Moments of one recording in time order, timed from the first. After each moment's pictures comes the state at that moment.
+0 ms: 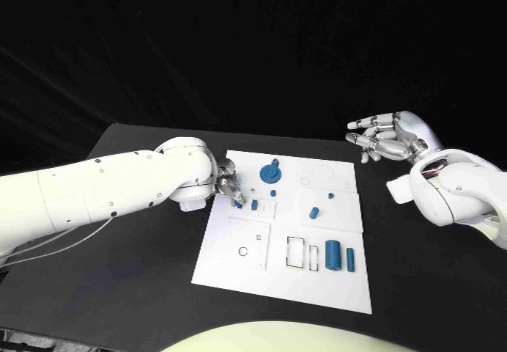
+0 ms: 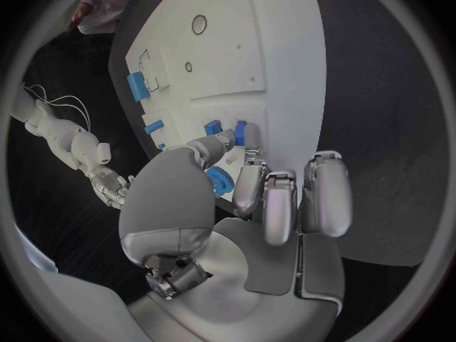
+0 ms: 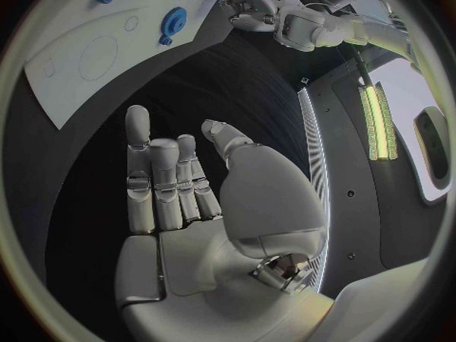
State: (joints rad) left arm 1.26 -0.77 -0.05 1.53 -1.09 0.14 -0.70; left_hand 1.08 -0.14 0.74 0.06 0.05 1.04 0.04 0.58 0.47 1.40 -0.04 1.36 1.19 1.47 -0.09 1.56 1.31 0.07 1.46 0.01 1.41 1.31; right arm 1.30 -0.91 -0.13 1.54 -0.64 -0.57 0.20; right_hand 1.22 -0.07 0.26 -0.01 0.45 0.93 0.18 0.12 0.07 0.97 0.09 0.96 0.89 1.26 0.02 1.02 0.94 0.17 1.14 0.12 0.50 0.97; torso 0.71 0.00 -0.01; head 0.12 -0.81
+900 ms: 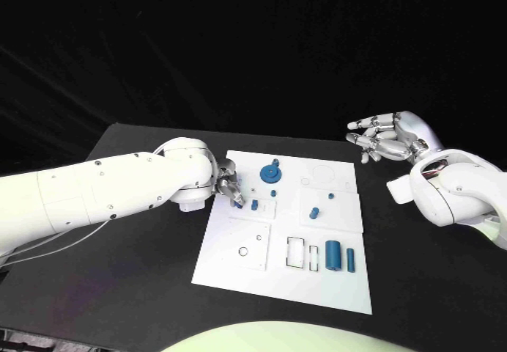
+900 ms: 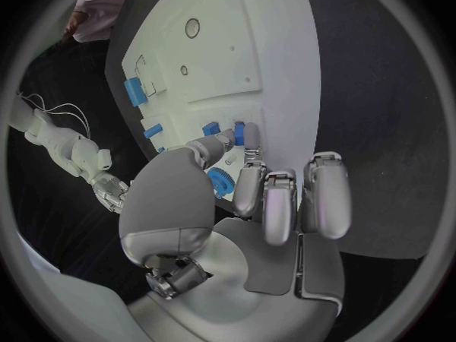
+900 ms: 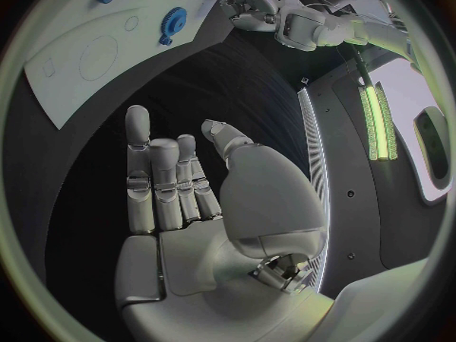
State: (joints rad) left arm 1.26 -0.77 -0.05 1.55 -1.13 0.15 -0.70; left_hand 1.08 -0.14 0.74 0.05 0.05 1.05 0.04 0.58 0.47 1.42 -0.04 1.38 1.22 1.46 -0.10 1.56 1.31 0.07 1.46 0.02 1.42 1.31; right arm 1.30 -0.91 -0.13 1.54 -0.64 -0.57 0.20; right_hand 1.22 -0.07 0.26 -0.01 0.45 0.92 0.18 0.12 0.07 0.97 0.09 0.96 0.88 1.26 0.02 1.02 0.93 0.17 1.14 0.12 0.50 0.97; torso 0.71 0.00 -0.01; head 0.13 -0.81
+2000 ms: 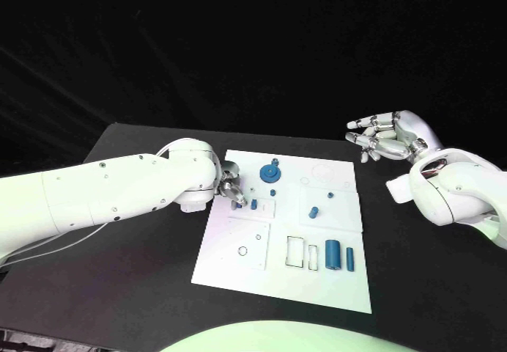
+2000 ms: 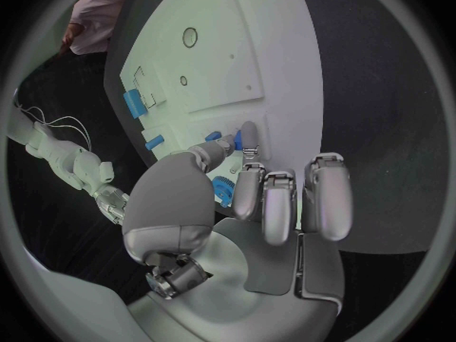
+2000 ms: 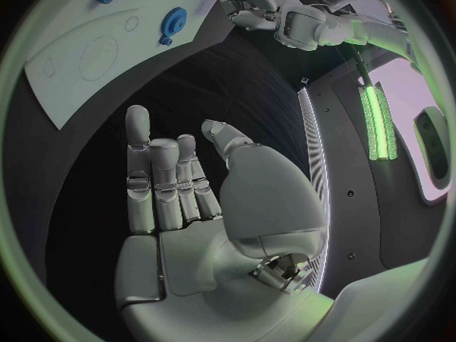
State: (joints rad) left arm 1.25 -0.76 -0.05 1.55 -1.18 0.19 -0.70; left_hand 1.05 -0.11 0.73 0.04 0.05 1.08 0.03 0.59 0.46 1.44 -0.05 1.39 1.25 1.46 -0.10 1.56 1.31 0.05 1.46 0.01 1.43 1.31; right arm 1.30 -0.91 -0.13 1.54 -0.64 -0.57 0.20; right_hand 1.22 -0.07 0.26 -0.01 0.45 0.92 0.18 0.12 0.07 0.97 0.09 0.96 0.88 1.26 0.02 1.02 0.93 0.17 1.14 0.12 0.50 0.97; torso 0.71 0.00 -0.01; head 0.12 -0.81
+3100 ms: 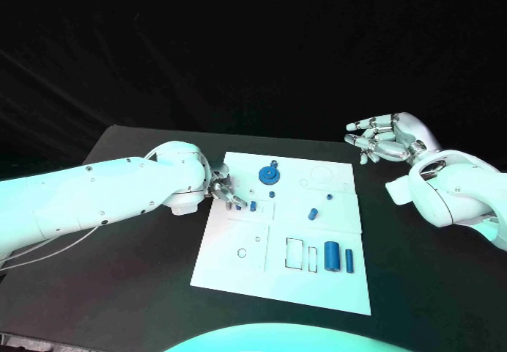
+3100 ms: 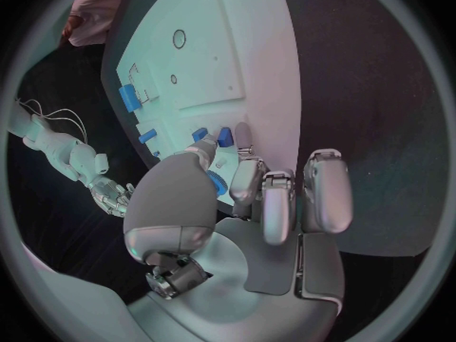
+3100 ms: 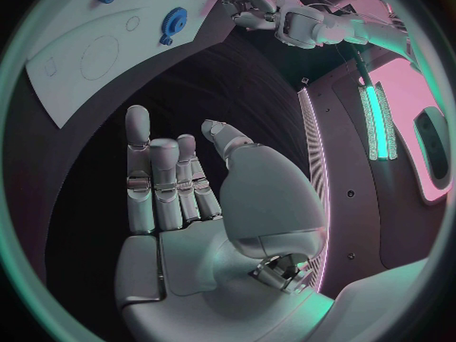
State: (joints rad) left arm 1.25 -0.80 -0.05 1.56 -1.16 0.16 -0.70; left_hand 1.03 -0.14 0.27 0.22 0.05 1.08 0.02 0.57 0.41 1.39 -0.05 1.30 1.12 1.47 -0.10 1.56 1.31 0.05 1.45 0.01 1.38 1.31; right arm 1.30 -0.92 -0.13 1.54 -0.64 -0.57 0.20; right_hand 1.22 -0.07 0.26 -0.01 0.45 0.92 0.18 0.12 0.07 0.97 0.09 0.96 0.88 1.26 0.02 1.02 0.93 0.17 1.14 0.12 0.50 0.97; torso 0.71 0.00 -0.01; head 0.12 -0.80
